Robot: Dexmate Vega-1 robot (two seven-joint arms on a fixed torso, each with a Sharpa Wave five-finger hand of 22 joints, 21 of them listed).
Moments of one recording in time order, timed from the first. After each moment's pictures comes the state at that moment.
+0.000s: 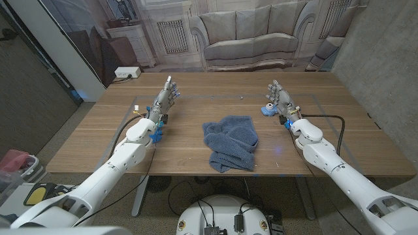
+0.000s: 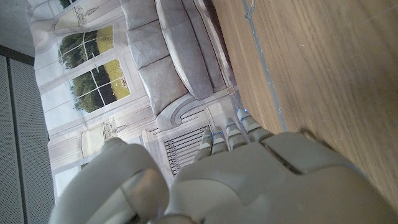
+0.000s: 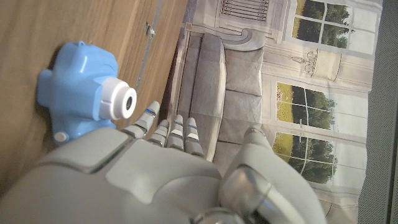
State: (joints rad) left arm 0.85 0.52 0.37 -1.32 -0.64 -0.29 -0.02; left_hand 0.48 0.02 -0.15 0.13 0.32 0.00 0.03 0.19 0.18 0.01 -0.01 0.19 0.18 -0.03 -0.02 0.19 0.18 -0.04 -0.03 0.36 0.17; right arm -0.86 -0.50 -0.37 -1.30 0.65 0.29 0.03; right_hand 0.29 0.07 0.22 -0.01 0.18 0.17 0.04 0.20 0.19 0.14 0.07 0.23 0.19 0.01 0.00 0.21 0.18 0.02 -0.03 0.55 0.17
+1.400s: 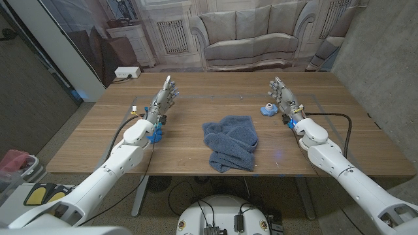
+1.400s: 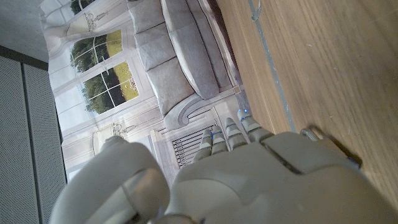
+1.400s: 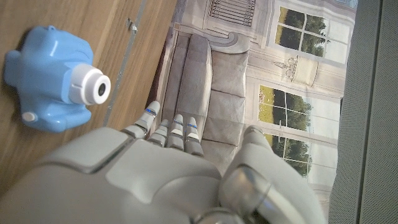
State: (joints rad) left arm 0.90 0.55 0.35 -1.39 -0.64 -0.30 -0.01; left_hand 0.49 0.04 -0.16 0.12 0.33 0.00 0.04 0.19 0.18 0.02 -0.02 0.20 0.18 -0.03 -0.02 0.19 0.18 -0.03 -0.03 0.34 0.17; right arm -0.92 -0.55 -0.34 -1.42 0.63 0.29 0.02; right_hand 0.29 0.07 0.22 -0.01 0.18 0.18 0.03 0.20 0.19 0.16 0.07 0.23 0.19 0.02 0.00 0.21 0.18 0.03 -0.04 0.54 0.17
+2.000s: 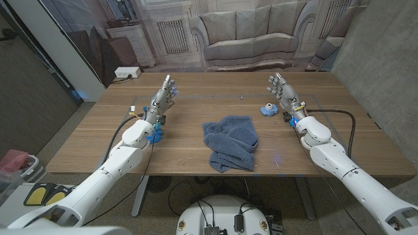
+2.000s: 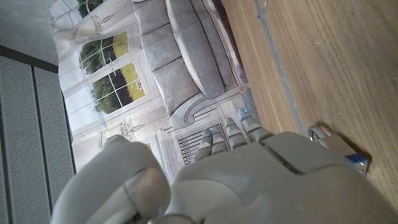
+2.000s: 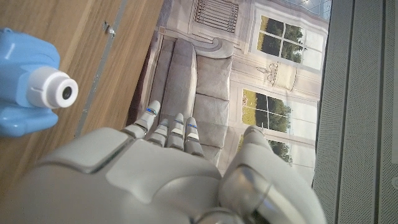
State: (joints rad) left arm 0.92 0.57 0.34 -1.43 -0.63 -0.32 0.00; left_hand 0.50 0.04 -0.16 0.12 0.33 0.01 0.04 0.20 0.18 0.02 -0.02 0.20 0.18 -0.03 -0.01 0.19 0.18 -0.03 -0.03 0.34 0.17; right arm -0.95 -0.59 -0.33 -1.51 0.64 0.31 0.03; right_hand 0.29 0.07 0.22 -0.01 0.18 0.18 0.03 0.20 0.19 0.16 0.07 0.23 0.19 0.02 -0.01 0.21 0.18 0.03 -0.03 0.53 0.17
